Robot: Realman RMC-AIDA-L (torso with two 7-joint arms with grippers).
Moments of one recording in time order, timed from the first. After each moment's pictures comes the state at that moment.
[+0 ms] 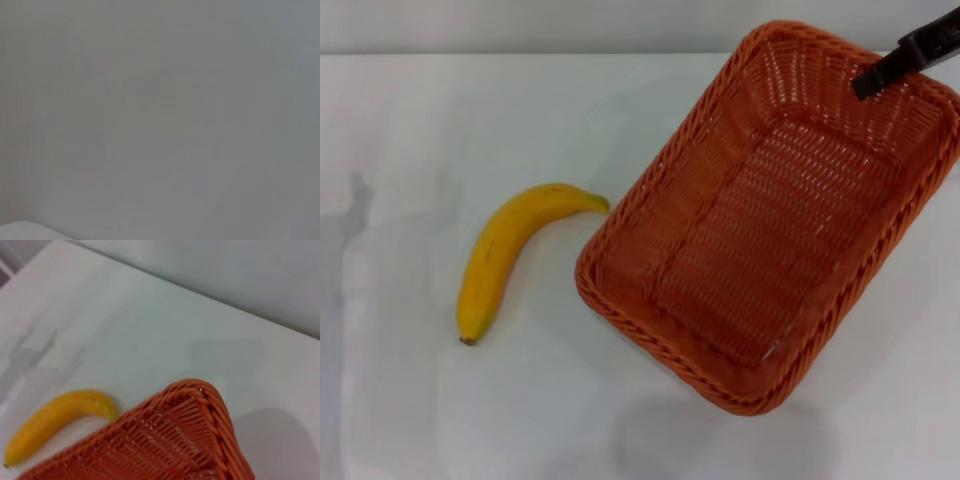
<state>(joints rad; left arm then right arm) -0.40 -2.08 2.75 0.17 -1.65 1.24 -0.33 1.08 1.75 -0.74 -0.62 0.66 1.64 -0.83</state>
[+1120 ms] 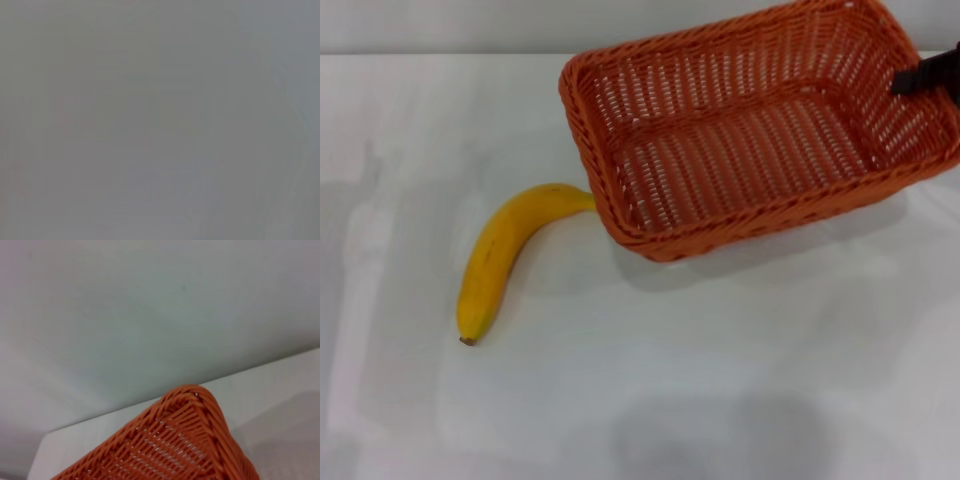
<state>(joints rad) -0.49 -2.07 2.76 0.04 -1.59 1.23 -0.27 0.72 1.94 -0.50 -0.87 0.87 1.53 -0.56</state>
